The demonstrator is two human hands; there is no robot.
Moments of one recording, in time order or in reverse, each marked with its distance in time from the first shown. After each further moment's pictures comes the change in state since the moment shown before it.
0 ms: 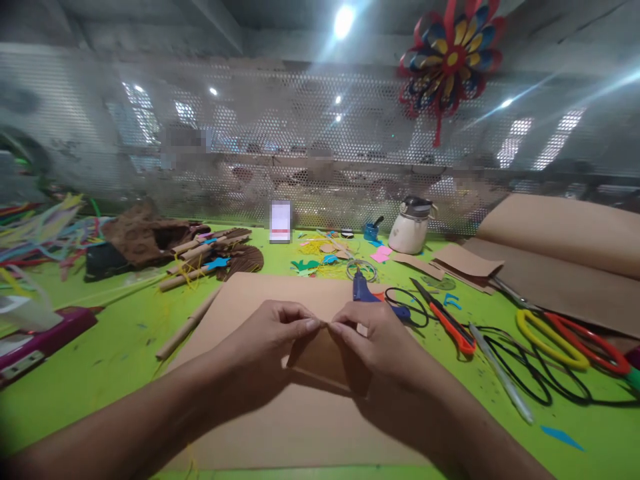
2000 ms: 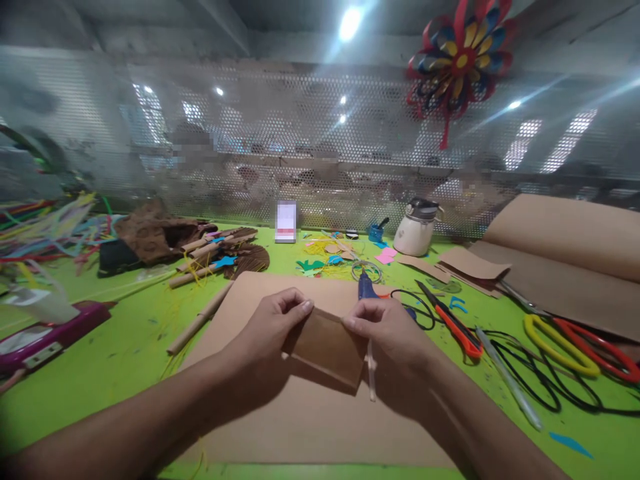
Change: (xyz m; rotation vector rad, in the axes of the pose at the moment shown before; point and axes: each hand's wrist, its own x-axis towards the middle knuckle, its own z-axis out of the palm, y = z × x) left_hand 0.011 -0.010 -0.008 0.010 0.278 0.138; right_hand 0.001 0.016 0.007 0.677 0.032 0.407
